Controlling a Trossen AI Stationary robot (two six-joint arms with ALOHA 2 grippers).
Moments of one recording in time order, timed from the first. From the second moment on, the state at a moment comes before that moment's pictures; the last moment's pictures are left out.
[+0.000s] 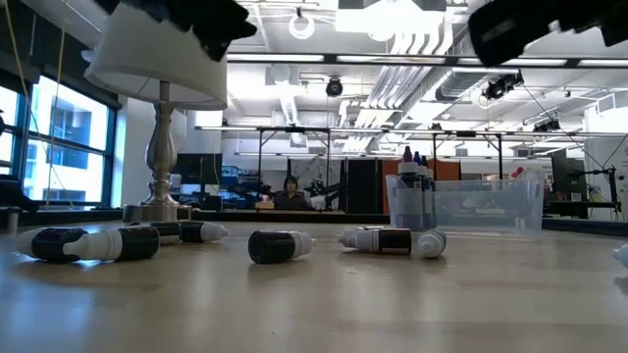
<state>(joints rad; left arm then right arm) 0.12 0.98 0.77 -0.09 0.27 0.00 0.27 0.86 0.44 0.17 -0.37 0.04</state>
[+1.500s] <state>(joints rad) 0.12 0.86 0.54 0.34 0.25 -0.16 0.63 1.19 0.44 0.35 -0.55 -0.07</state>
